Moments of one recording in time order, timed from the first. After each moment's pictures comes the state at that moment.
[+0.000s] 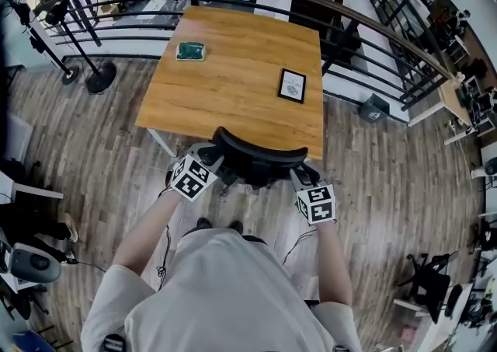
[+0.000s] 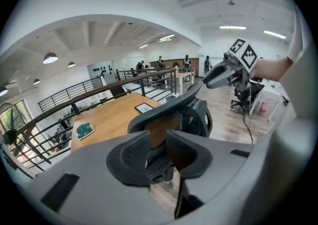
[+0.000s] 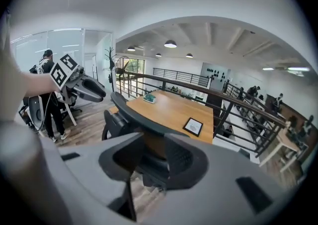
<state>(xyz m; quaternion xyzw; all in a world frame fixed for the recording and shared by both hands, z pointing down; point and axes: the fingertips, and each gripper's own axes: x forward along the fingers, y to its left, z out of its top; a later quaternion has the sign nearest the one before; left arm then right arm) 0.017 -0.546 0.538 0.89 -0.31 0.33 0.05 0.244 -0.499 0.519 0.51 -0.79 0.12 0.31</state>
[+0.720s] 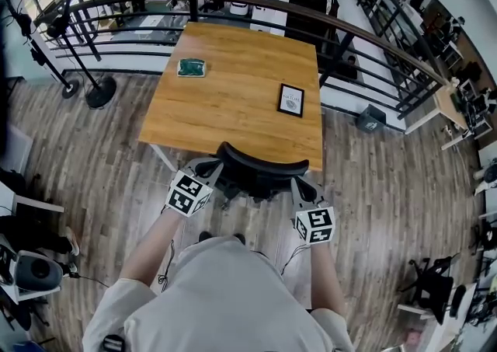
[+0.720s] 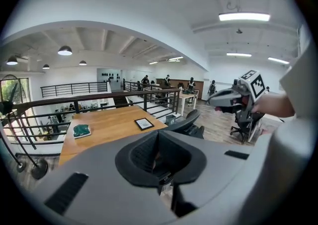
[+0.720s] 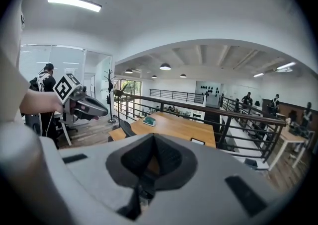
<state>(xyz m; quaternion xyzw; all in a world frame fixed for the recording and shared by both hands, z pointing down) 0.003 -0.538 0.489 0.91 -0.34 0.20 0.10 0.207 -0.485 0.465 0.54 -0.82 0.07 0.19</state>
